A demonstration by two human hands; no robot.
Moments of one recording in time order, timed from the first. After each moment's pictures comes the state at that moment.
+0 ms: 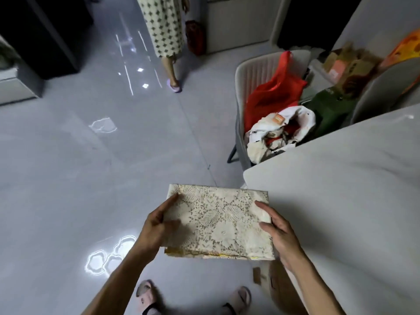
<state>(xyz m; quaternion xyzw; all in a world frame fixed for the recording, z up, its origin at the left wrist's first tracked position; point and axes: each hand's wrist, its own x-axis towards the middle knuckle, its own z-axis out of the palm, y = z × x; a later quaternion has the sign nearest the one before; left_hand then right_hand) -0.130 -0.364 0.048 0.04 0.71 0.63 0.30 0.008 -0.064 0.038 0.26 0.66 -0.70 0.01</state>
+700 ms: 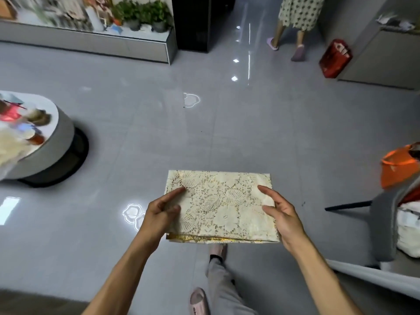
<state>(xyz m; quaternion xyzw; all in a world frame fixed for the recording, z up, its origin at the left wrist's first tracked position) -0.298 -0.862 0.061 -0.20 0.69 0.69 0.11 -0.332 -0.552 0.058 0.09 0.72 -0.67 0.17</state>
